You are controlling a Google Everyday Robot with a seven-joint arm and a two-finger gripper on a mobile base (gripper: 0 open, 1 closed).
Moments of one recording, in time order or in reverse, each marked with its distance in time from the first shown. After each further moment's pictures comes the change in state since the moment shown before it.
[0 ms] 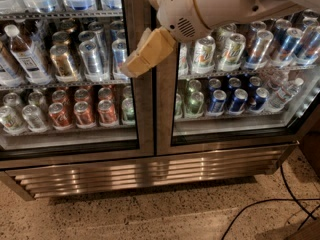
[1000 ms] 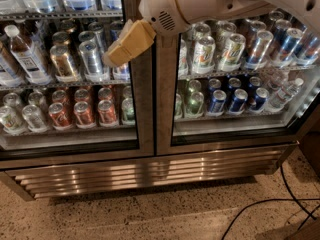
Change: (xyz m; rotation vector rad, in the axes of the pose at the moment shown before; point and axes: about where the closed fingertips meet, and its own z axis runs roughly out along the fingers) arm -0.029 -0.006 0.033 -0.045 -0.103 -0.010
